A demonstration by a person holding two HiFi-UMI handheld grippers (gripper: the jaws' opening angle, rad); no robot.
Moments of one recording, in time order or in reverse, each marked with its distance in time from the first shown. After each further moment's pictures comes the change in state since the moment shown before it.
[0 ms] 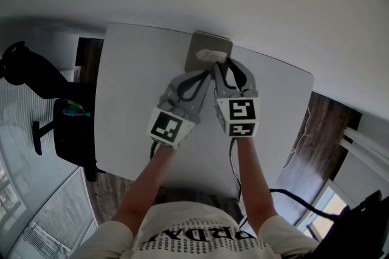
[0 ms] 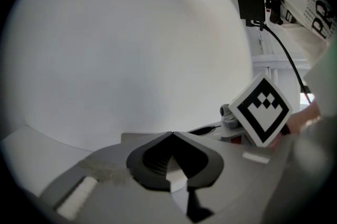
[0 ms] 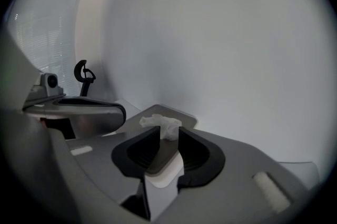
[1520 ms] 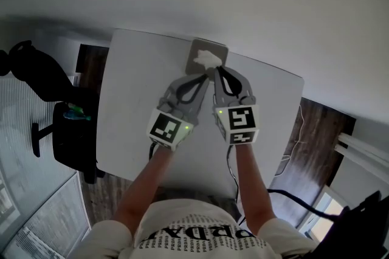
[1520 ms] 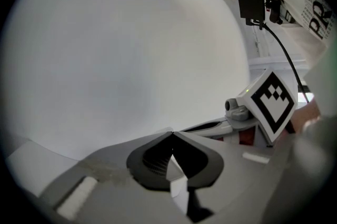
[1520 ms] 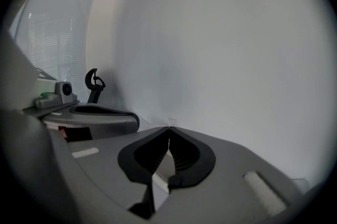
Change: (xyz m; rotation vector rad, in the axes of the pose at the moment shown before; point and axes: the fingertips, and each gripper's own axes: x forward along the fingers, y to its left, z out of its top) left arm -0.011 -0.011 0.038 0.024 -0.035 -0.013; right arm -0.036 0.019 0.049 -0.044 -0.088 0.058
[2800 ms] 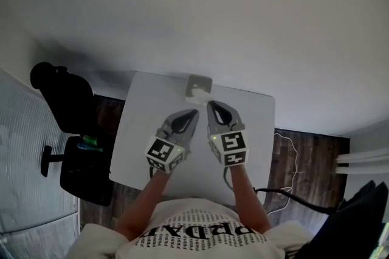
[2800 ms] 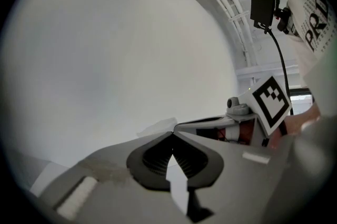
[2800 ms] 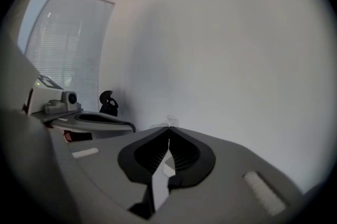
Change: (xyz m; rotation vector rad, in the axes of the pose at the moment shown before) left arm -0.128 -0.120 0.108 0.053 -0.039 -0.052; right arm -0.186 0.078 0.102 -0.057 -0.177 -0.018
